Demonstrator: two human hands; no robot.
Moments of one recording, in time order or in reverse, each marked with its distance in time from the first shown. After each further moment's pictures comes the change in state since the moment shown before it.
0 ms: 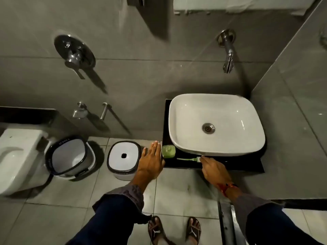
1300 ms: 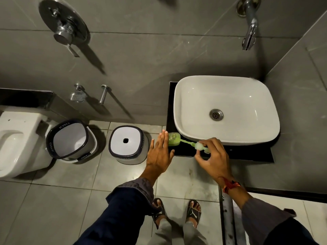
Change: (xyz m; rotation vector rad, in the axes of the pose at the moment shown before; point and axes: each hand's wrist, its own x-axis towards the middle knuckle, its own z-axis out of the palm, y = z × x) left_hand 0.016 0.004 0.056 -0.103 0.121 -0.008; right_hand 0.000 -0.053 -0.035 0.469 0.522 0.002
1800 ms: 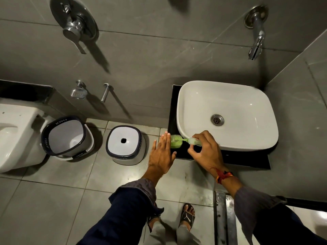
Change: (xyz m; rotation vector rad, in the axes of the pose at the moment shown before) left_hand 0.002 -0.002 0.002 0.009 0.012 -0.002; right_hand 0.037 -0.023 0.017 -0.045 -0.153 -0.034
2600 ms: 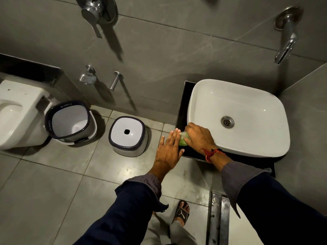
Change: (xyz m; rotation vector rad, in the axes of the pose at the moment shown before) left_hand 0.001 -0.005 0.007 -0.105 0.033 0.018; right_hand 0.065 -0.035 0.042 -0.466 -0.508 -0.172
